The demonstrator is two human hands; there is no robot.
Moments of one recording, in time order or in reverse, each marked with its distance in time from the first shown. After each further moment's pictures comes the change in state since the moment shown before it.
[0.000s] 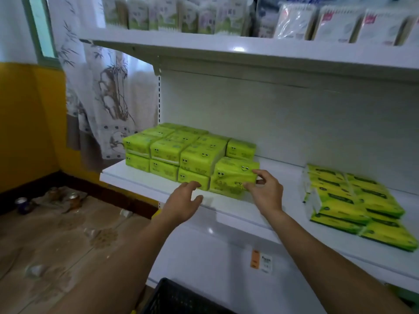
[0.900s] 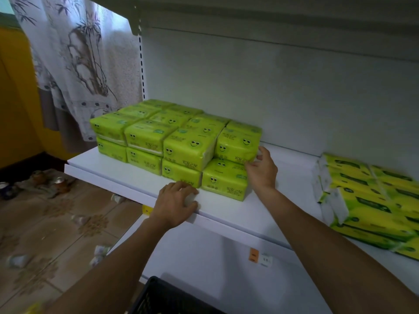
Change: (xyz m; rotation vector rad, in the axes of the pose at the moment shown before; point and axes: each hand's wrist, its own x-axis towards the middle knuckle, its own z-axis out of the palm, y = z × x) left_hand 0.062 -0.053 0.061 0.253 -0.024 0.042; right_hand 0.100 0.049 0.056 -0.071 -0.013 0.114
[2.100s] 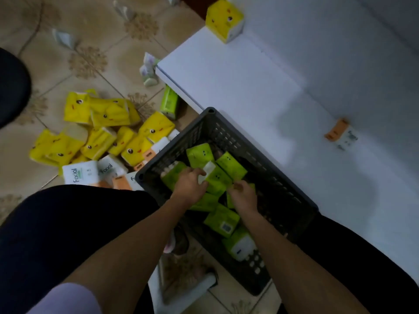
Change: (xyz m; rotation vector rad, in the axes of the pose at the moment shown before) left_hand -0.279 -0.128 0.263 -0.430 -0.498 -0.871; right_hand -0.326 0.310 0.162 -0.410 -0.850 0.698
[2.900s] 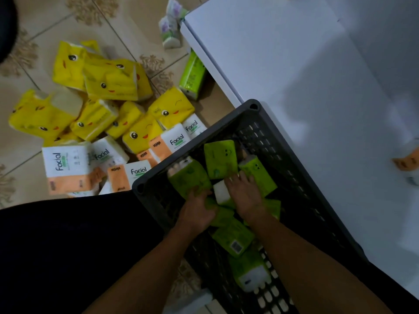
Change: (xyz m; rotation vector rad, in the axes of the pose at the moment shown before) left_hand 0.047 -0.057 0.052 -0.266 -0.079 -0.269; right_hand 0.118 -0.016 0.067 -1.453 -0.146 -0.800
